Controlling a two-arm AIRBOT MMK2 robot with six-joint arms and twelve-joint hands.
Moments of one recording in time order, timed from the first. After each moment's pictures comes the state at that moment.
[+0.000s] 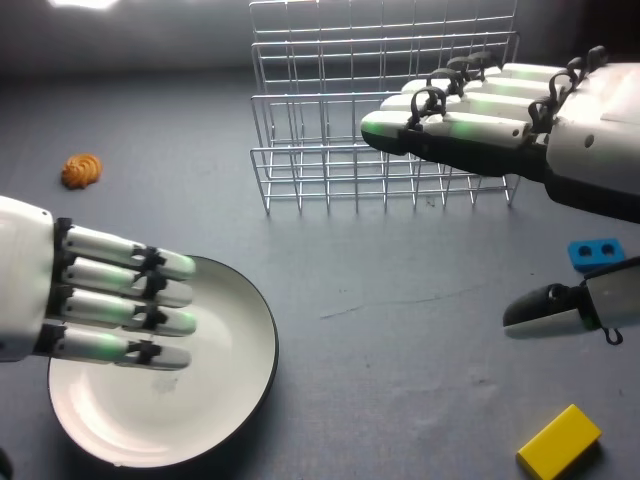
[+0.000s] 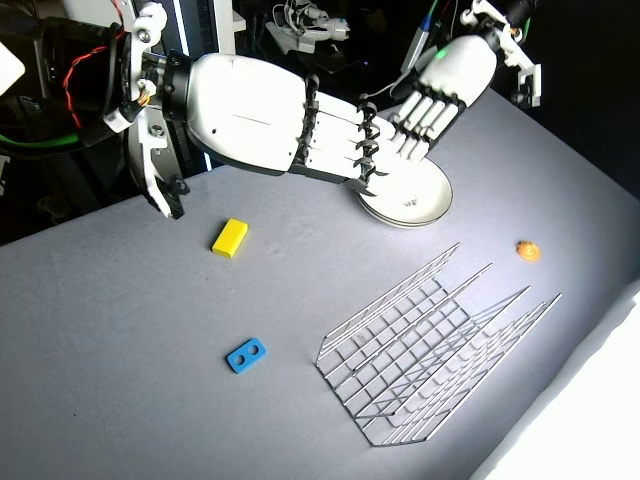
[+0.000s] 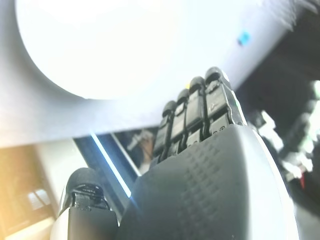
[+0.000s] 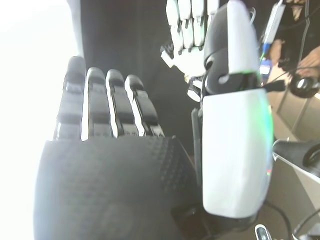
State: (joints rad) left arm 0.65 -0.66 1.15 1.65 -1.02 0.10; right arm -0.36 -0.67 0.67 -0.49 0.46 -0.41
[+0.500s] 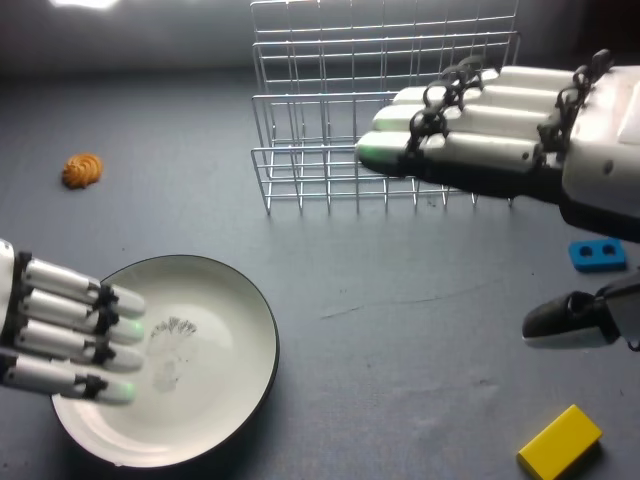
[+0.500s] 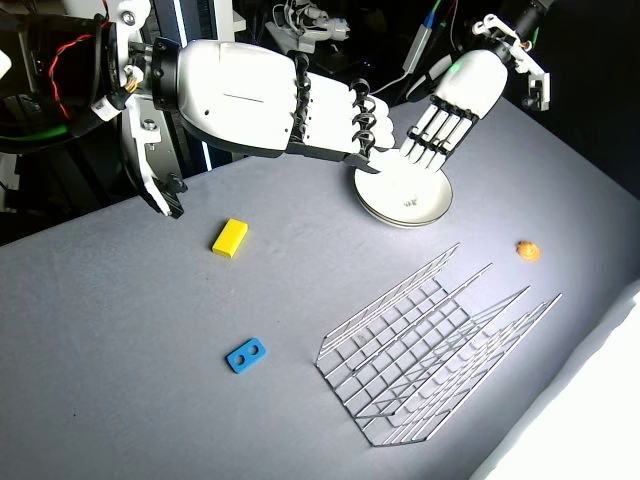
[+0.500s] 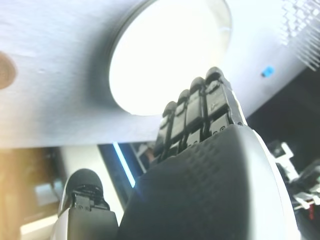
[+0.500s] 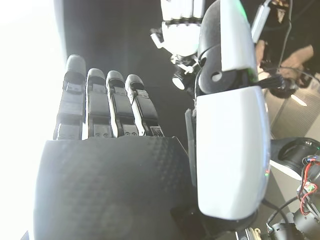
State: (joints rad) left arm 0.77 -0.71 1.25 1.66 -1.04 0.11; right arm -0.39 -0.65 0.67 -0.54 0.55 -0.43
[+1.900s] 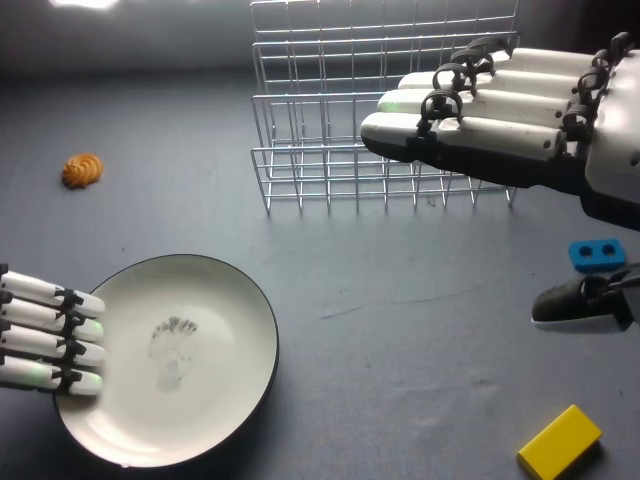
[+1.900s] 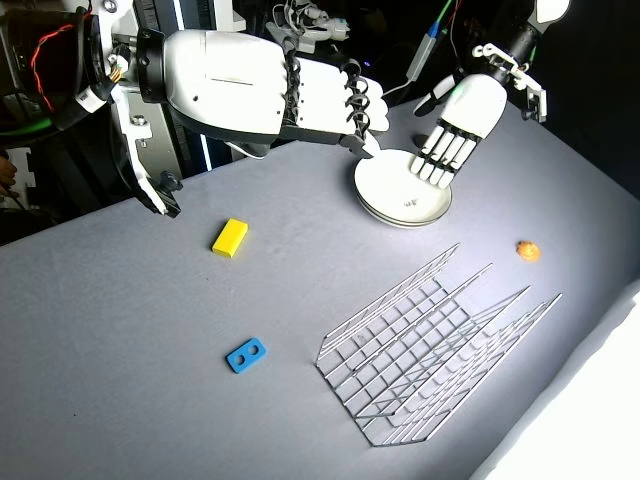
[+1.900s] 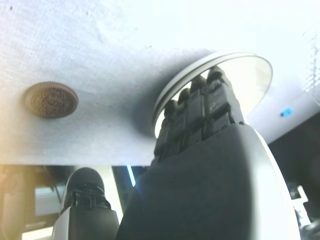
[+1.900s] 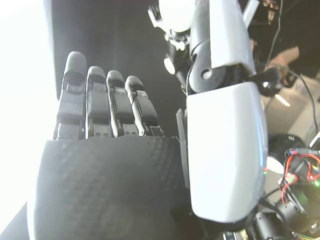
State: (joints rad) left arm 0.95 -0.76 1.31 1.58 -0.91 0.14; right arm -0.40 -0.62 0.67 -0.57 0.62 -0.45
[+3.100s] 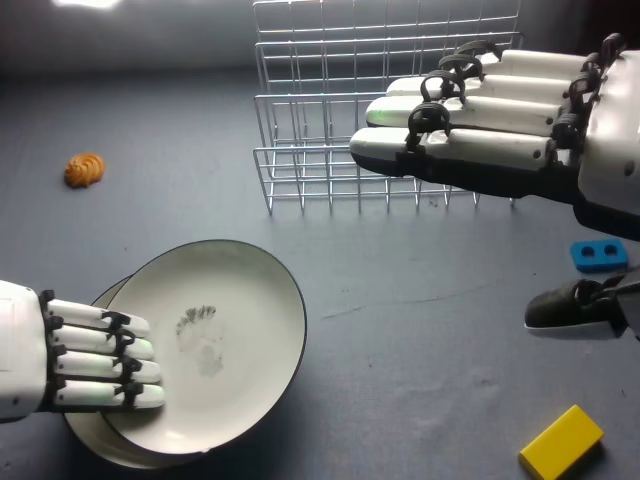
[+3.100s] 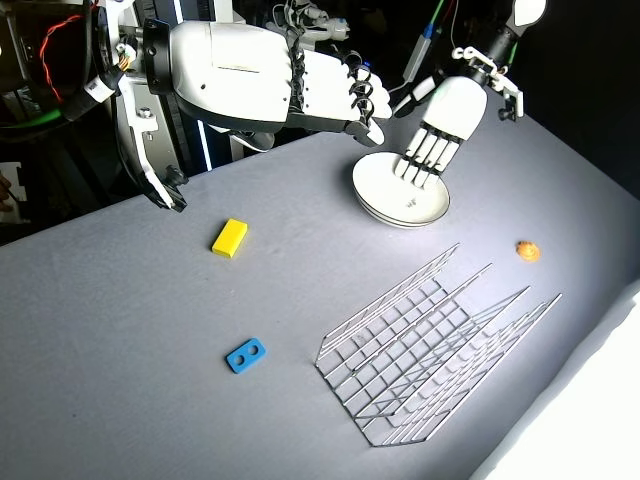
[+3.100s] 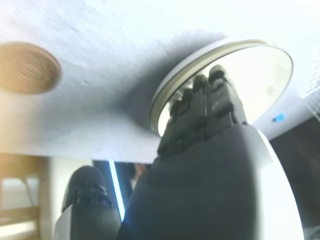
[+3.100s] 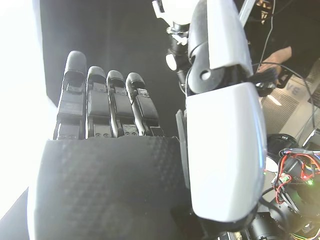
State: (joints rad) left arm 1.01 -0.74 1.15 1.42 -0.76 0.12; right arm -0.38 -0.62 0.66 -0.61 0.62 -0.44
